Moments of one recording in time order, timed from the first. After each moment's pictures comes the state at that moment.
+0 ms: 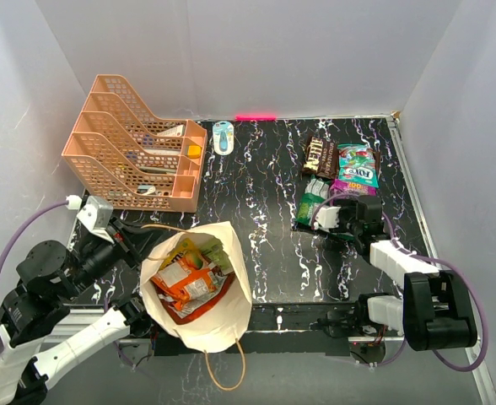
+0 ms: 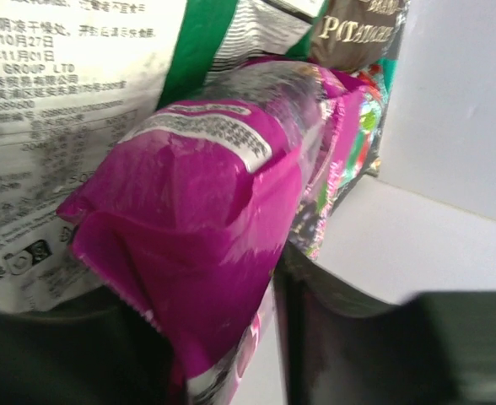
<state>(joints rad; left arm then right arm) -0.82 0.39 1.09 -0.73 -0.05 -0.27 0.05 1.18 0.37 0.20 -0.11 -1.47</state>
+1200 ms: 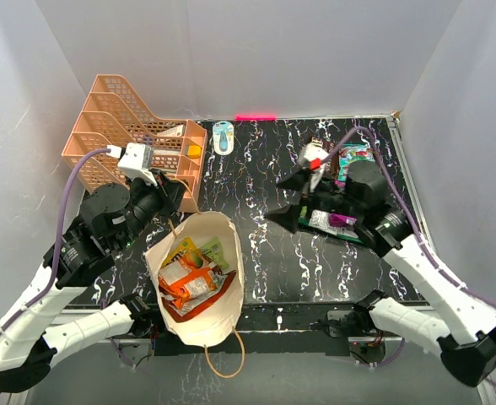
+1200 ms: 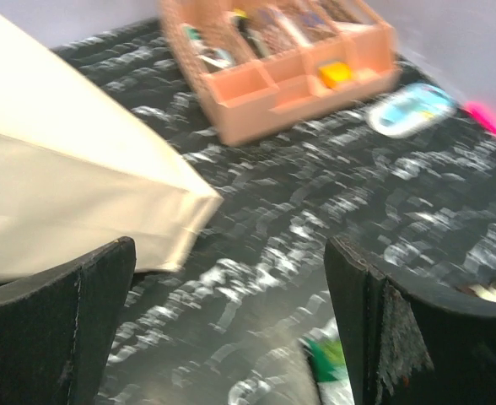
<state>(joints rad) -0.82 0.79 1.21 -0.60 -0.35 -0.35 0.42 0.90 0.93 -0.20 -0.67 -0.10</state>
